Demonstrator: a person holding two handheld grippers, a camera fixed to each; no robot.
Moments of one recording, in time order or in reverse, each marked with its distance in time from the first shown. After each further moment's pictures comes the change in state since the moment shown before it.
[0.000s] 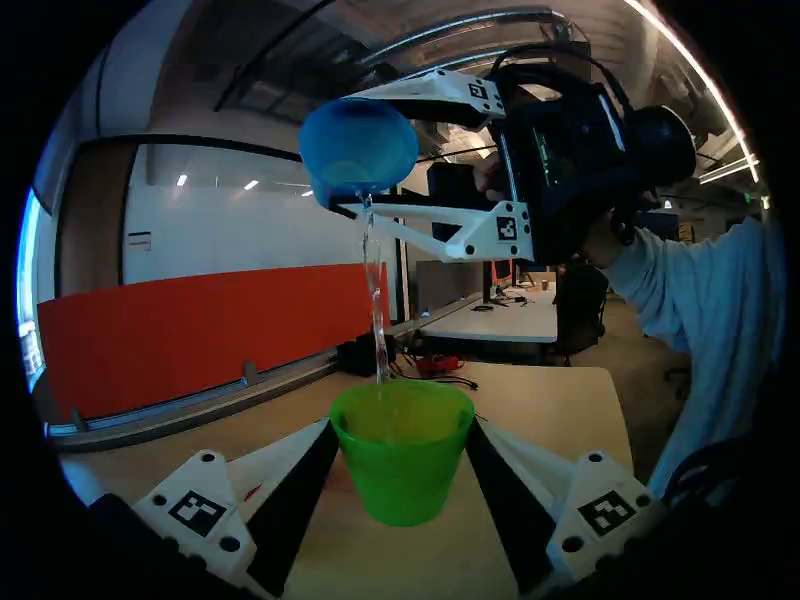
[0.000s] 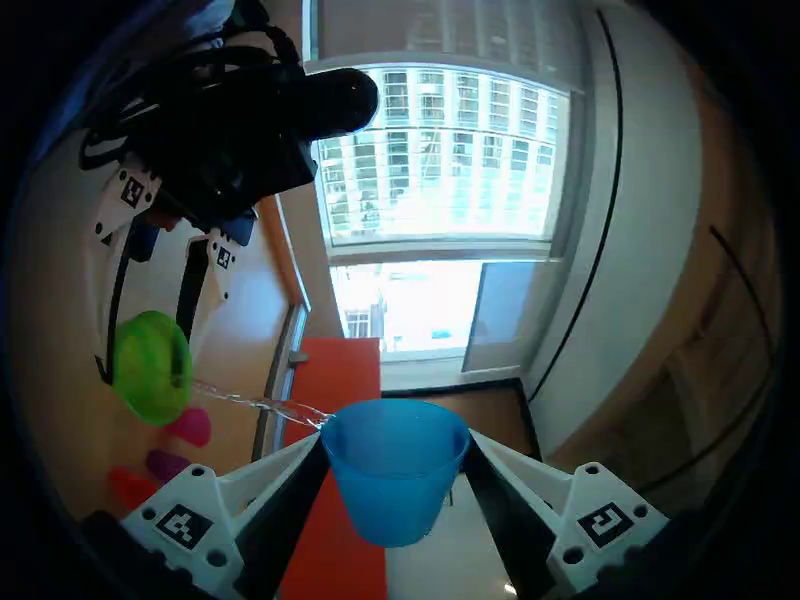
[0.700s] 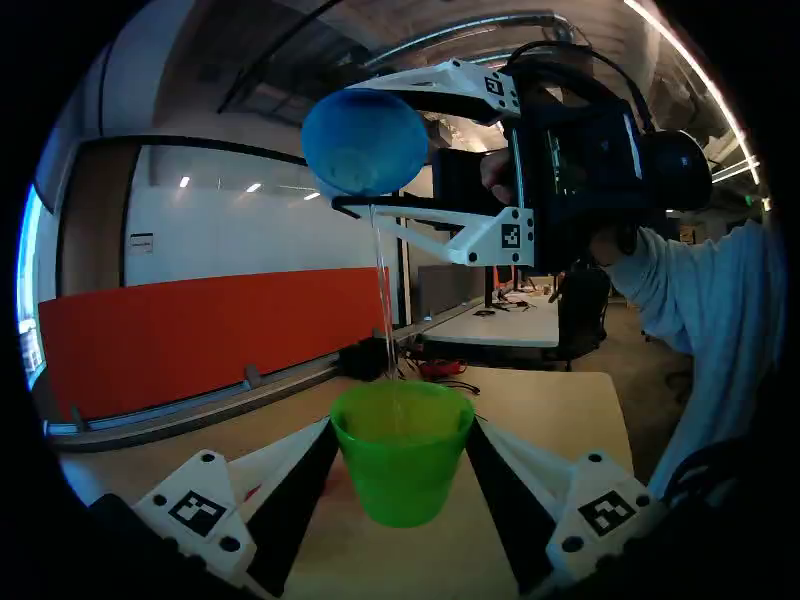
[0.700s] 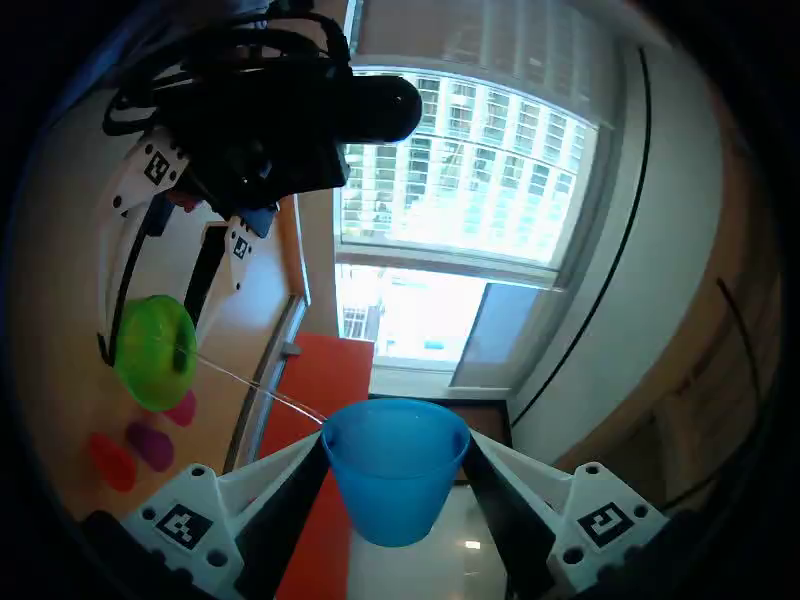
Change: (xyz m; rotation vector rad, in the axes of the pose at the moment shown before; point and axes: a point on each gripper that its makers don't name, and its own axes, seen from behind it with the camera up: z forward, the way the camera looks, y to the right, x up) left arm 0.006 -0.003 -0.002 0.006 0.013 -0.006; right arm 0.019 0.000 0.003 -0.003 0.015 -0.149
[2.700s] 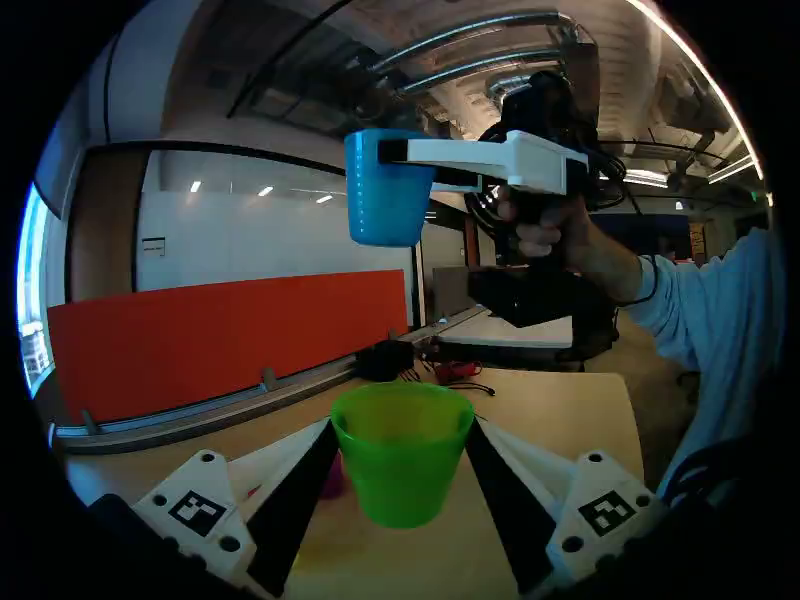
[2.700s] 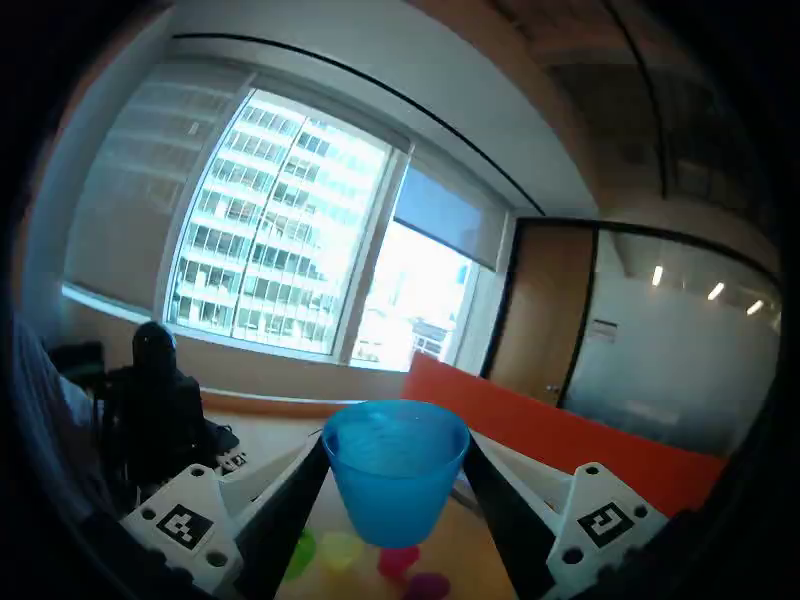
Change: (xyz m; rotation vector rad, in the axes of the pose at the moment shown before) left arm 0.007 -0.015 -0.007 0.050 0.005 0.009; right arm 0.019 -0.003 -0.028 0.061 0.073 1.438
